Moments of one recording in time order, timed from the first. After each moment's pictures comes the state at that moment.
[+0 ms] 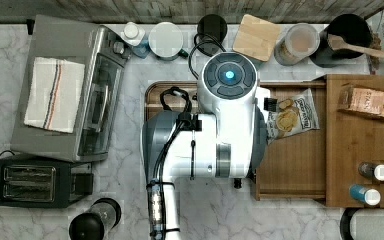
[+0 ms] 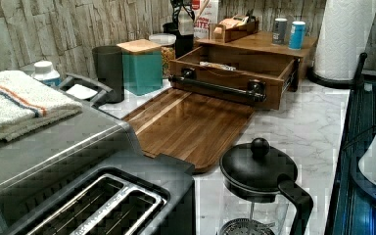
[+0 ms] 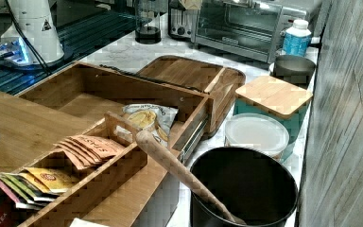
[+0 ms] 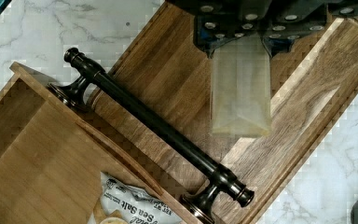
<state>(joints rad) -0.03 0.03 0.02 -1.91 -0.02 0.25 0.12</state>
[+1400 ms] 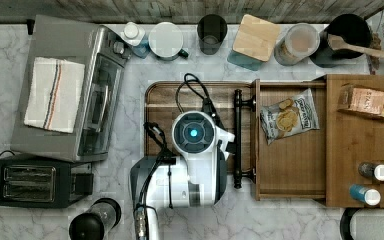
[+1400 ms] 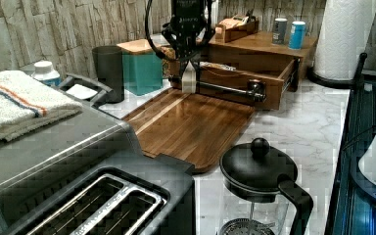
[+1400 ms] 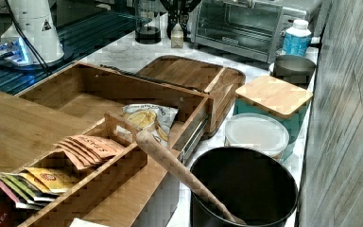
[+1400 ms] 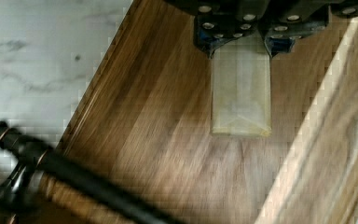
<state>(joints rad) 0.00 -0.06 0.09 -2.36 0.02 0.71 0.41</state>
